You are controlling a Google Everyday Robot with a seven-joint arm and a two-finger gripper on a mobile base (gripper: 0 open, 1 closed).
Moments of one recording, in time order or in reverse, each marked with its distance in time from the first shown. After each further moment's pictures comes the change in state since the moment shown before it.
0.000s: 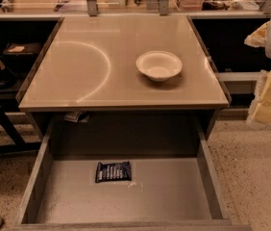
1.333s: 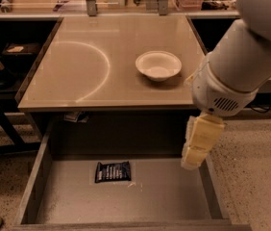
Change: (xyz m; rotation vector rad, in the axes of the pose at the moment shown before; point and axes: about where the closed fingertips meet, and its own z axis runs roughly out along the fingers) arm -0.076 0.073 0.078 -0.121 -0.069 -0.064
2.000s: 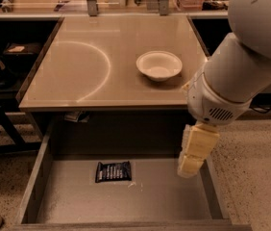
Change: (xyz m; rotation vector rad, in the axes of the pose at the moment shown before) arm -0.005 0.012 0.016 -0.022 -0.011 -0.014
